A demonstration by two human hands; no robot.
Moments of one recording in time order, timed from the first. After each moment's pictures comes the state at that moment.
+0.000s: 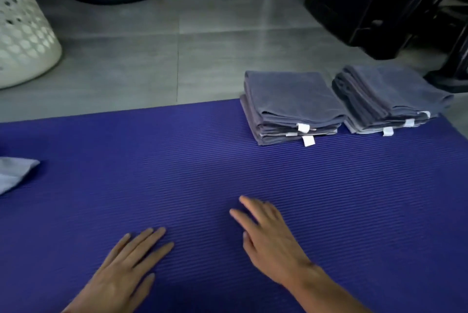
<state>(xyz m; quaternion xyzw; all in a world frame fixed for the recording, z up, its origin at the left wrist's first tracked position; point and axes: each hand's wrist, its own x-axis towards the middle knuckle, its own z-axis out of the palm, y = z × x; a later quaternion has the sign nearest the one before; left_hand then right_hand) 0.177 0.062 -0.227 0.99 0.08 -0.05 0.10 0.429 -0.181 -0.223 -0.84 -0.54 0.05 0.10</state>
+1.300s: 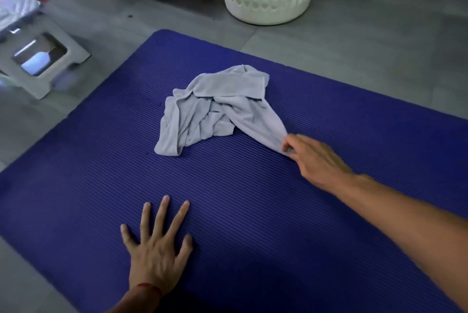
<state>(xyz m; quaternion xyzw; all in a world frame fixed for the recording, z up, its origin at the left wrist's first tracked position) -0.152 0.139 -0.245 0.76 0.64 -0.06 0.08 0.241 0.206 -0.167 -0.65 -0.73 0.17 0.12</state>
